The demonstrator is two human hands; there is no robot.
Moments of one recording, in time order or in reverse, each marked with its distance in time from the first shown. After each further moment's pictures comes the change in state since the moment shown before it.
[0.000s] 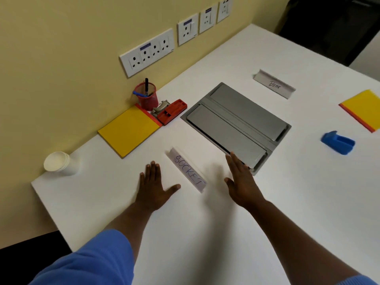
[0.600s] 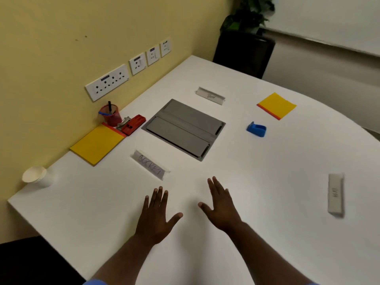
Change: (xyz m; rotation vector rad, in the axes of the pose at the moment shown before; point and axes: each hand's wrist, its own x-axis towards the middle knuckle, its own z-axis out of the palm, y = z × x) left_hand -0.196 0.111 0.036 0.096 0.104 0.400; right_hand -0.225 -0.020 -0.044 -0.007 0.070 0.200
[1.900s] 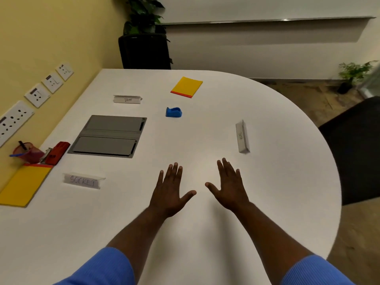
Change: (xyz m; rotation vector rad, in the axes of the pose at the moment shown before) left_hand -0.022 0.300 -0.003 0.162 -0.027 0.522; right_hand -0.228 0.165 -0.123 -0.036 0.332 0.378
